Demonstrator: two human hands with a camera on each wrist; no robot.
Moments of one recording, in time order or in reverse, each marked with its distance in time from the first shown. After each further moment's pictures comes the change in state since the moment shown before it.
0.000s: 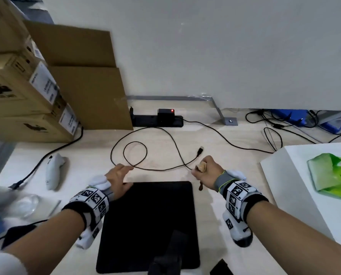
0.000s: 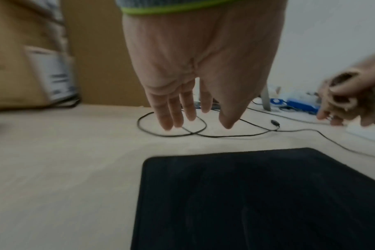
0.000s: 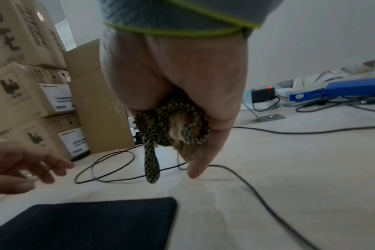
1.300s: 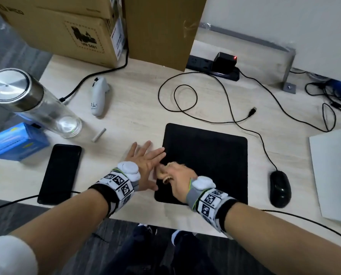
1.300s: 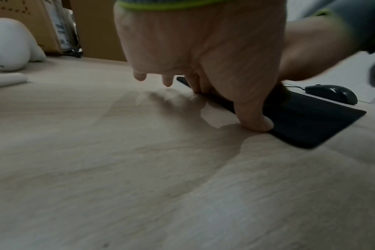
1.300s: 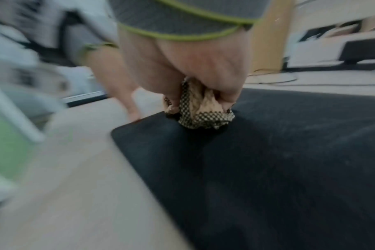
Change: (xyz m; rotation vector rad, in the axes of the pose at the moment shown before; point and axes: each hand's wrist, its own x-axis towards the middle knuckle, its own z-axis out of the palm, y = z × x) left_hand -0.135 -0.071 0.079 0.192 -0.232 0.143; right_hand -0.109 -0.086 0.250 -0.392 -0.334 -0.588
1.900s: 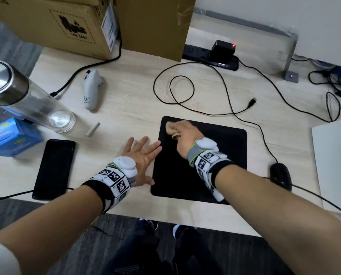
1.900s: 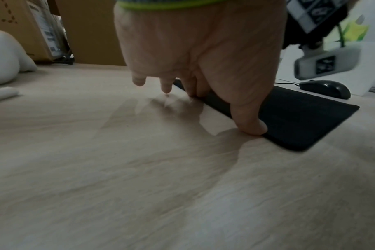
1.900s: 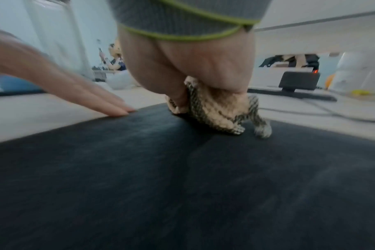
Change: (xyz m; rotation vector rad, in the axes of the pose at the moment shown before) left_hand 0.002 0.007 0.001 0.091 -0.046 -0.025; right_hand 0.056 0.042 -0.050 -0.004 0.255 0.192
